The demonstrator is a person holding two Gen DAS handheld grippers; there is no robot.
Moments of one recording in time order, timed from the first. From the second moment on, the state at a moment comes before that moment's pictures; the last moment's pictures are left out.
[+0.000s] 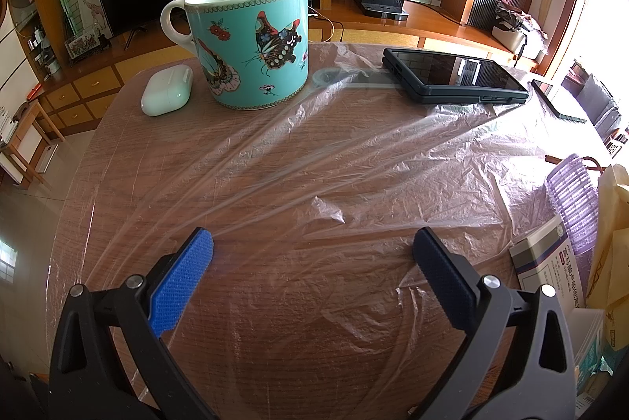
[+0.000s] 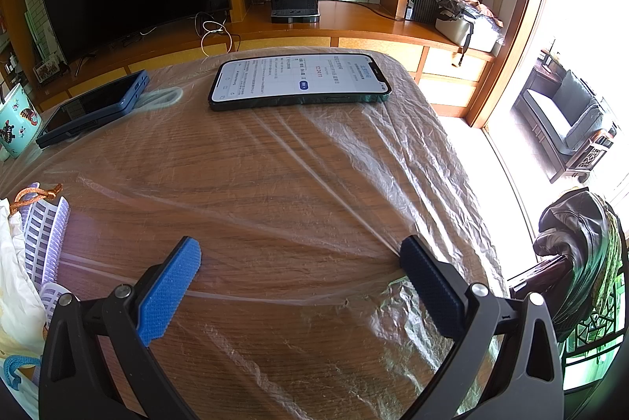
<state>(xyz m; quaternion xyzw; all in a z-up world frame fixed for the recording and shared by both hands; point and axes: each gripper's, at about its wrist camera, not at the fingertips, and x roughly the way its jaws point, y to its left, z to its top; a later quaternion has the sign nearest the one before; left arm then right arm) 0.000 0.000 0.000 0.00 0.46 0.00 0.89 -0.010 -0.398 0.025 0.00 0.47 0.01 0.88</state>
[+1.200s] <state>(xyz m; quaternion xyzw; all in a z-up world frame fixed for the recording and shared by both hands) -0.021 -0.145 0.088 0.03 0.49 -0.33 0.80 -0.169 -0.287 0.087 0.04 0.38 0.26 0.89</state>
